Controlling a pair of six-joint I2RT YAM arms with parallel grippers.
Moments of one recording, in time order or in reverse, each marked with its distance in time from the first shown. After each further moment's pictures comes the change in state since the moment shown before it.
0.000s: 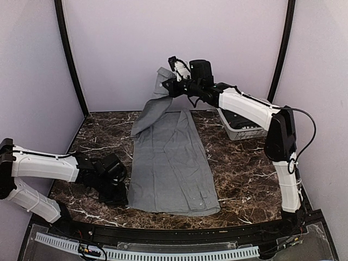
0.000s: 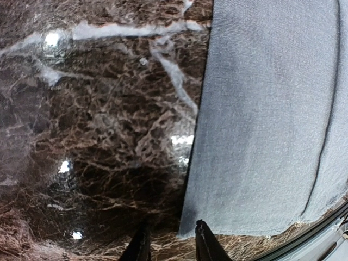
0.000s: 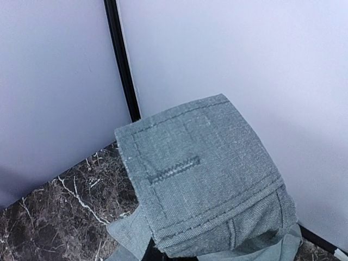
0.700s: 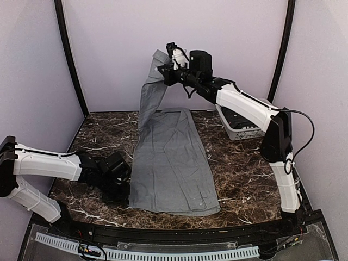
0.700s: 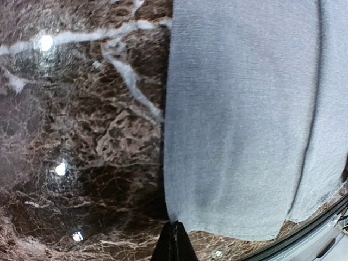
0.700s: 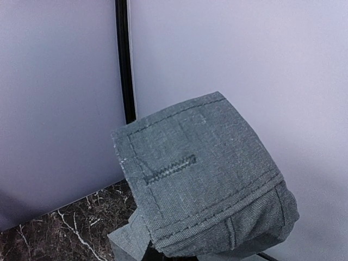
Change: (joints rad) left arm -0.032 0.046 0.035 0.010 0.010 -0.004; right arm 0.025 0.043 0.156 0.098 0.037 -0.043
